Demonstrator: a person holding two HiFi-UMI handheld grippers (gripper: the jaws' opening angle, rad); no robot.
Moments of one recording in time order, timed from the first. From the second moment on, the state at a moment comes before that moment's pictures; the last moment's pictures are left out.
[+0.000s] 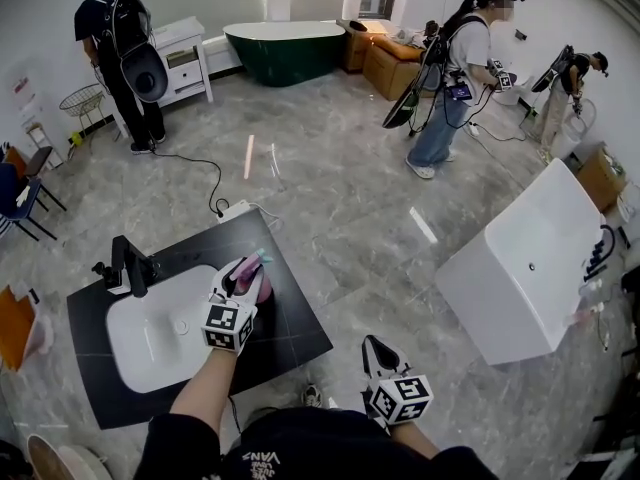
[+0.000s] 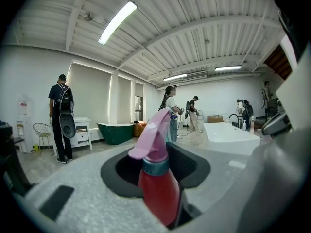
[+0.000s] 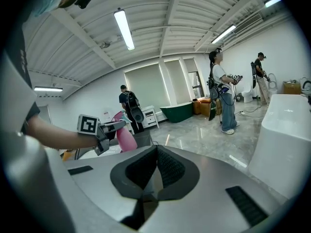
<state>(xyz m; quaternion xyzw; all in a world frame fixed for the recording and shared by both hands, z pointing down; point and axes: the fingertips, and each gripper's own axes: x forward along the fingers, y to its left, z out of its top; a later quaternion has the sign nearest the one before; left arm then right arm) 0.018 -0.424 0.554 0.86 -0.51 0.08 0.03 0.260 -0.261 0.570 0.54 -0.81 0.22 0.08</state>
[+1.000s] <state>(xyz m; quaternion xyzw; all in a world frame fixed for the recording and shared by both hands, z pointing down) 0.027 -0.484 0.571 0.84 -0.52 0.09 0.06 0.297 -0.258 0.575 0.57 -0.79 0.22 0.08</state>
